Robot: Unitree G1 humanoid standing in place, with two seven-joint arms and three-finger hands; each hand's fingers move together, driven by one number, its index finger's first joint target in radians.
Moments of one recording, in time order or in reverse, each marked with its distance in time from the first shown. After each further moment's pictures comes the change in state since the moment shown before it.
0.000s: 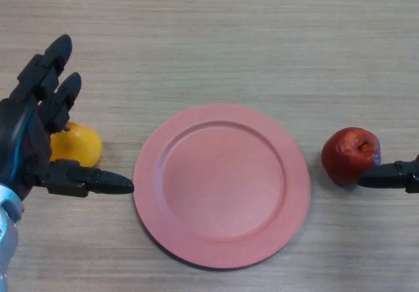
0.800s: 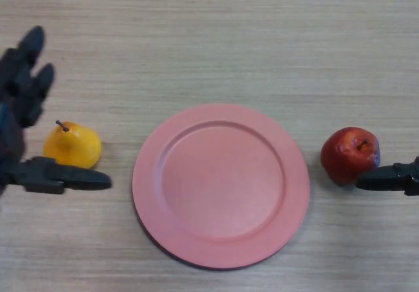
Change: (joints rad) left arm 0.010 0.044 0.082 0.072 0.011 -0.123 -0.008; right arm 0.001 0.000 -0.001 -0.020 0.000 0.054 -0.001
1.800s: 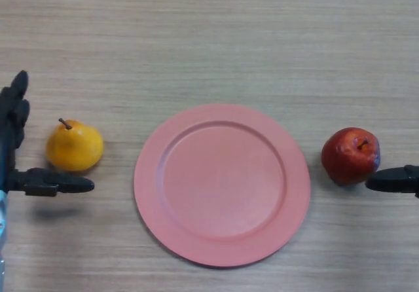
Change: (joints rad) left arm -0.353 0.076 -0.144 1.186 0.204 -0.721 0.128; right arm 0.026 0.004 -0.041 -0.025 -0.006 0.012 -0.016
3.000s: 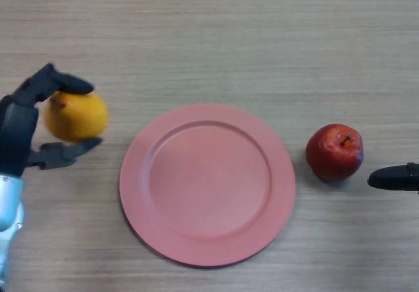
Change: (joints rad) left arm 0.108 -0.033 -0.051 -0.405 0.198 -0.010 0.164; right arm -0.012 -0.003 0.001 -0.019 -0.068 0.035 -0.001
